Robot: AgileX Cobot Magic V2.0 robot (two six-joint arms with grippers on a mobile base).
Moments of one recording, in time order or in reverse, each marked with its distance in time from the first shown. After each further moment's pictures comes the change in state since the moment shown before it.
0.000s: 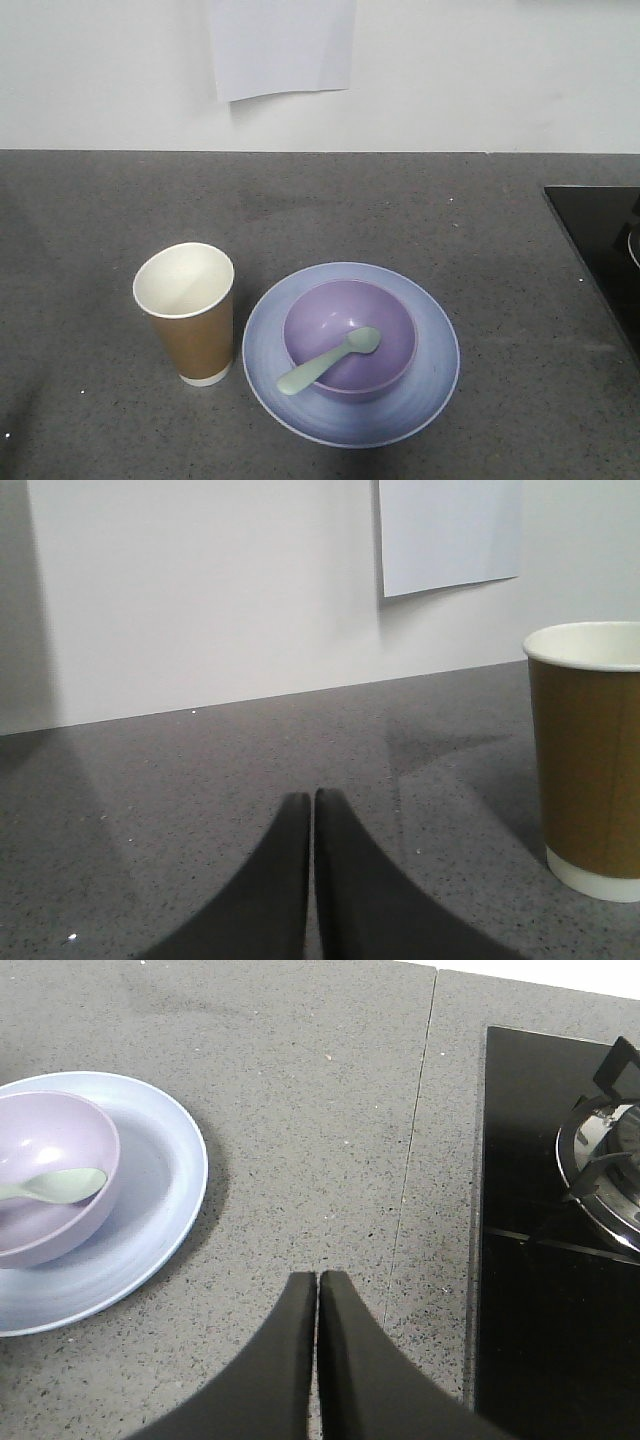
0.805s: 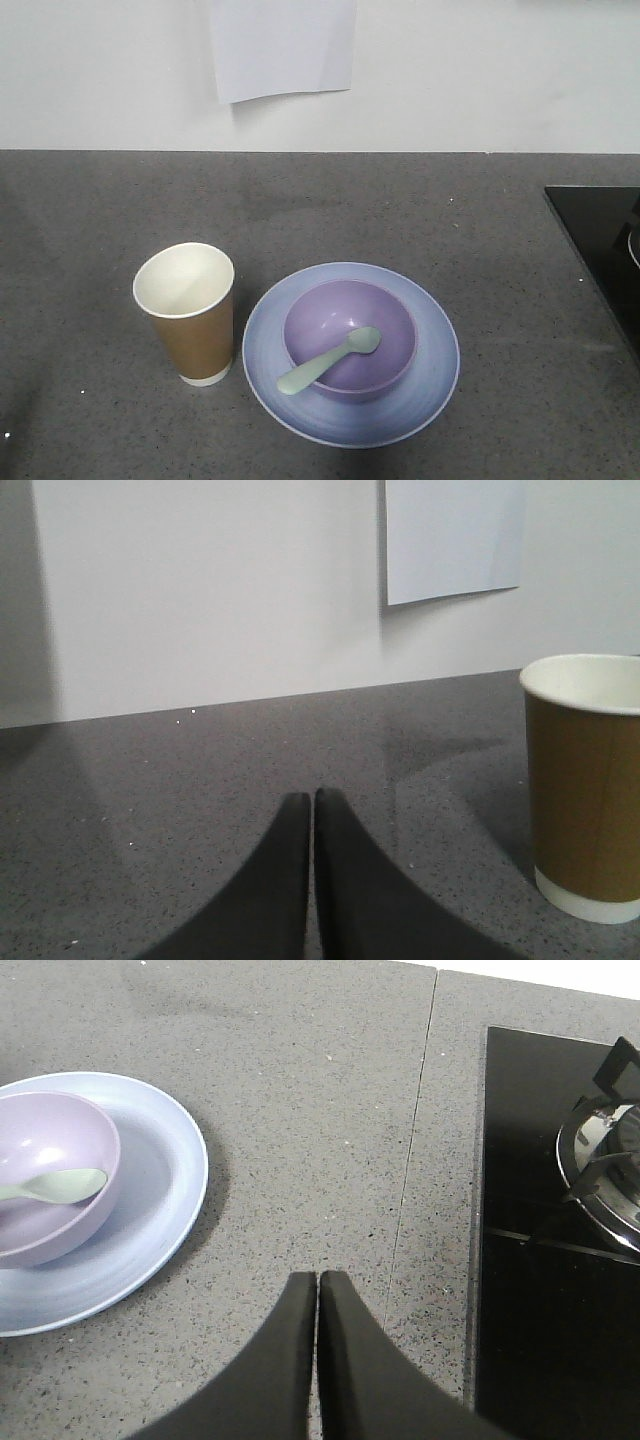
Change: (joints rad) left arm 0.000 0.016 -0.081 -0.036 0.086 0.005; right arm 0.000 0.000 0.000 0.000 0.000 0.000
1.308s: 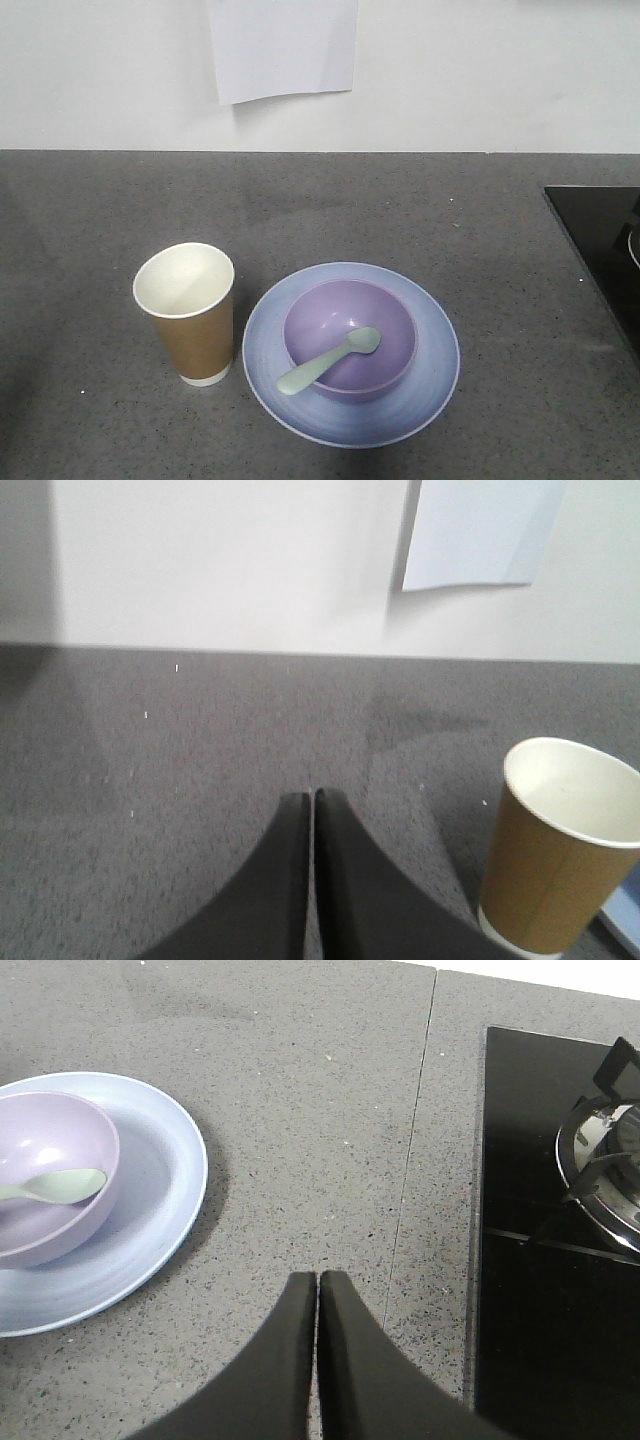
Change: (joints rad) left arm -0.073 0.276 -0.436 0.154 0.357 -0.279; right arm 0.000 0.000 0.000 0.000 0.000 0.000
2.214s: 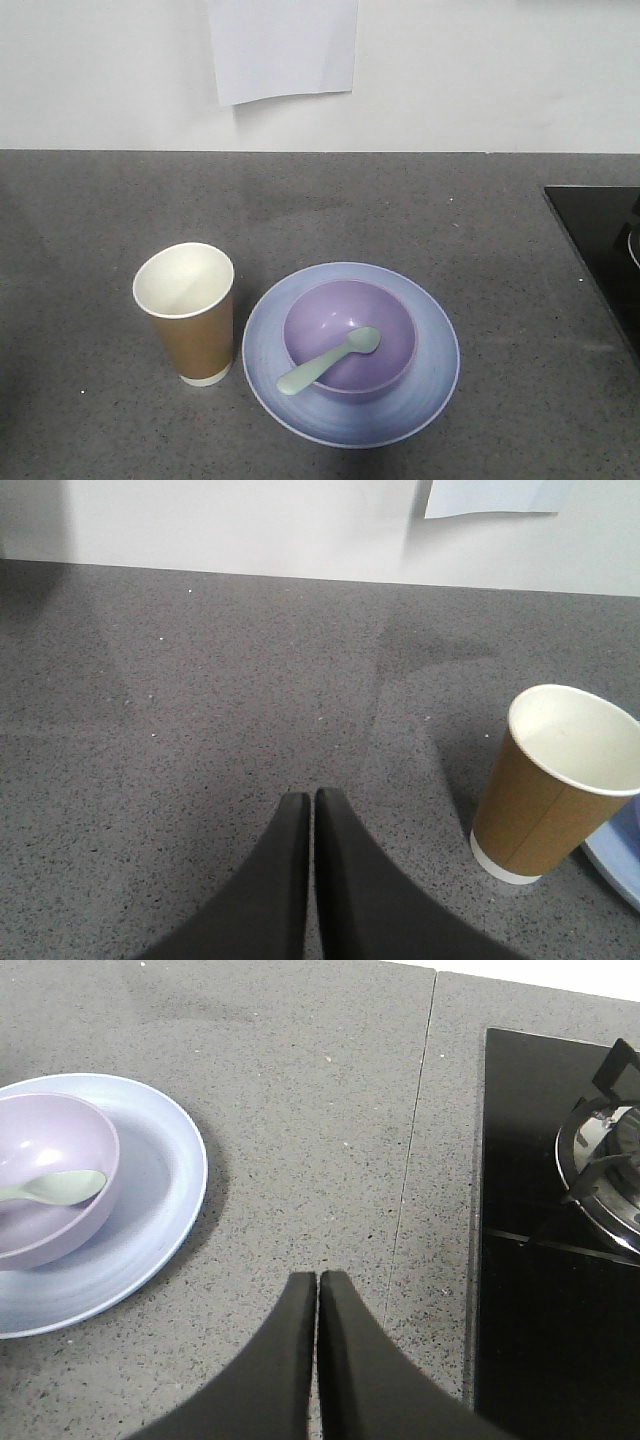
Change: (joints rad) left arm -0.074 0.111 -0.261 0.026 0.375 -0.071; right arm 0.000 0.000 0.000 0.000 -0.002 0.000
